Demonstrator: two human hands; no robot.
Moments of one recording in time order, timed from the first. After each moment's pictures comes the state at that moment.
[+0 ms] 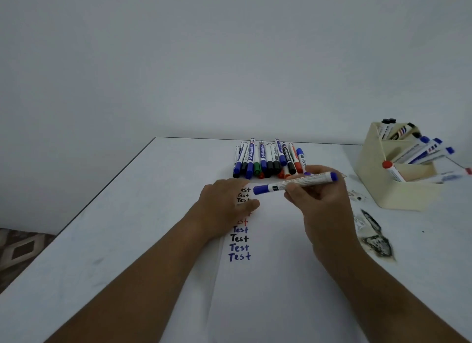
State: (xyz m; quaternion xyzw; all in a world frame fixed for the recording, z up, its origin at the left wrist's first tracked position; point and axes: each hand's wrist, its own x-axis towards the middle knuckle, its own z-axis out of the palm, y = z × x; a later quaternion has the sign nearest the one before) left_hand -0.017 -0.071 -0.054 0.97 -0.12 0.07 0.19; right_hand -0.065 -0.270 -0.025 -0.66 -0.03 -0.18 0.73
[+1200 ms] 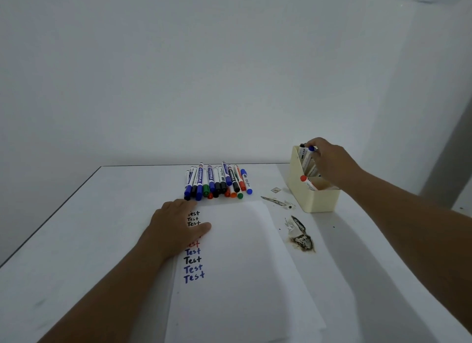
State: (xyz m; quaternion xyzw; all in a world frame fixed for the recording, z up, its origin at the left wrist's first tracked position) left_hand -0.012 -0.072 -0.061 0.98 -0.11 0.10 0.15; right_hand 0.019 -0.463 0.058 -0.95 0.04 -0.21 0.21
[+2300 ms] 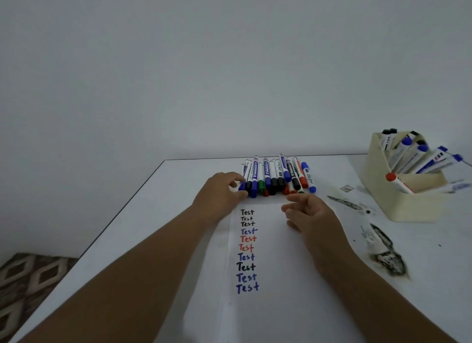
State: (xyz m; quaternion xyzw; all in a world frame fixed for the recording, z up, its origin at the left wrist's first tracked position) left_hand 0.037 -0.060 -0.022 0.94 -0.03 0.12 0.30; right_hand -0.039 -0.276 -0.043 -0.74 0.02 -0.06 0.67
